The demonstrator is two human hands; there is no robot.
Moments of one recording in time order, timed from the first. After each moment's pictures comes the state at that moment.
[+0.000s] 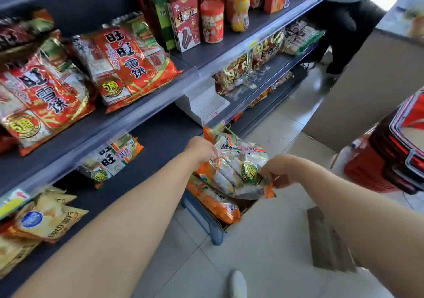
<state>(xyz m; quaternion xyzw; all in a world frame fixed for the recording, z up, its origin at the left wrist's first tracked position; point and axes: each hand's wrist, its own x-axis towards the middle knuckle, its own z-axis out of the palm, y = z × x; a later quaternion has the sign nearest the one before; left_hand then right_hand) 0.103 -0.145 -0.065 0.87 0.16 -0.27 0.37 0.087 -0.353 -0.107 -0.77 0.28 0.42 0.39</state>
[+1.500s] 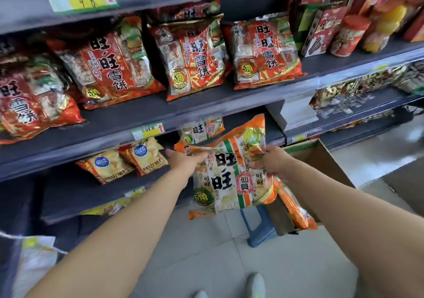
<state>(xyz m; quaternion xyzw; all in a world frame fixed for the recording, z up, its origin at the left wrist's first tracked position) -0.058 0.110 -0.094 0.66 0.50 -0.02 0.56 0.041 -0.094 -0.083 -0.81 0.02 0.39 0.45</state>
